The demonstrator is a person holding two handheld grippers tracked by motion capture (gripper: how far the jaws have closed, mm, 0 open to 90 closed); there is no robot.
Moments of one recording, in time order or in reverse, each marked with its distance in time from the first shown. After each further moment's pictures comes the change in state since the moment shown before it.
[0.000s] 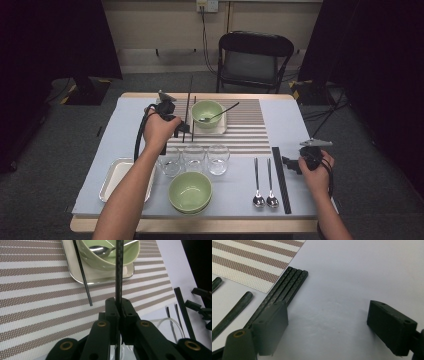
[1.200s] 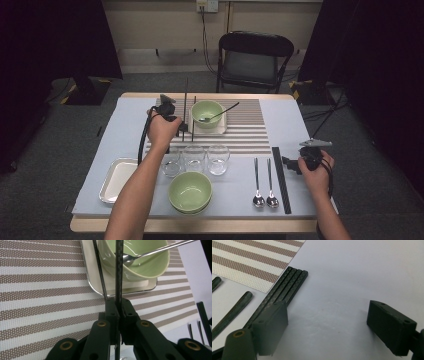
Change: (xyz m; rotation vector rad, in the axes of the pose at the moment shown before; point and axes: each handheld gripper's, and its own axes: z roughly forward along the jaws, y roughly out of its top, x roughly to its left) left arm 0.021 0.005 0.032 -0.032 0.063 -0.067; right arm 0.001 0.000 0.000 0.001 -0.004 -0.003
